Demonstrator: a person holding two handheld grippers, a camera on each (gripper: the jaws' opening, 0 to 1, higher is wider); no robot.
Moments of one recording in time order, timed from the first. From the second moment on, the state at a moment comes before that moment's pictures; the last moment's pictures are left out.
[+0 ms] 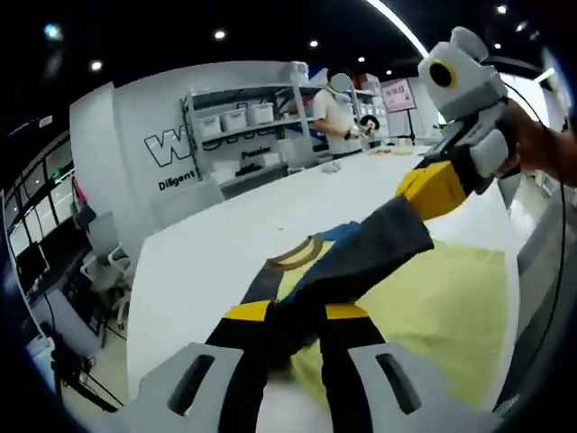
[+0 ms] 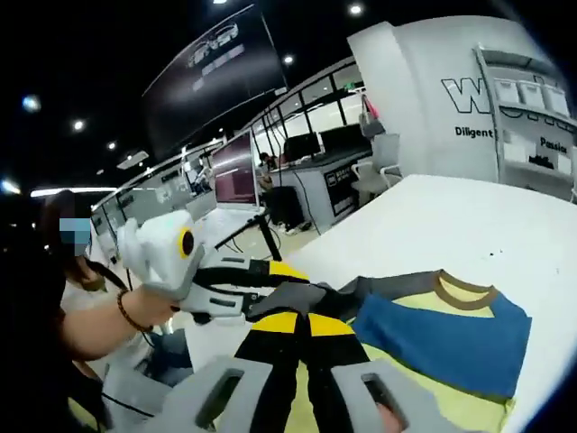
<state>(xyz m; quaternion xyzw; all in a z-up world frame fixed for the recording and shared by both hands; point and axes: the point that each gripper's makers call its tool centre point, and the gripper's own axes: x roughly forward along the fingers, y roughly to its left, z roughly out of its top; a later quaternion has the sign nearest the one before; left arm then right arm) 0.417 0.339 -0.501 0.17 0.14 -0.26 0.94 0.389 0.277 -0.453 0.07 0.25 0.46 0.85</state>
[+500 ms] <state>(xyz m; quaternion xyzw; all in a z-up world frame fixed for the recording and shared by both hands) 0.428 0.350 -0.578 0.15 0.27 -0.20 0.93 0.418 0.256 -0.424 0.14 0.24 0.43 0.86</state>
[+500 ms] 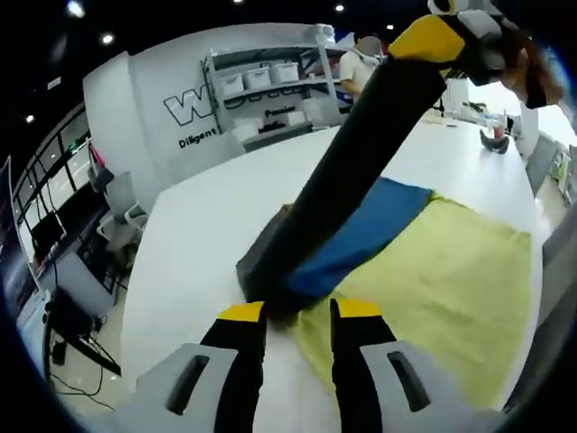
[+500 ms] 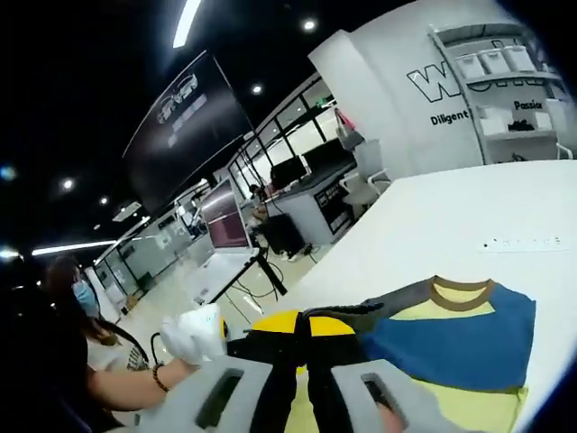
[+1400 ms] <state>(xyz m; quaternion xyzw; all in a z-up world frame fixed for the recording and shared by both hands) 0.461 0.346 -0.587 0.24 0.26 -0.18 0.92 0.468 0.156 -0.428 0.15 0.22 0.32 0.91</state>
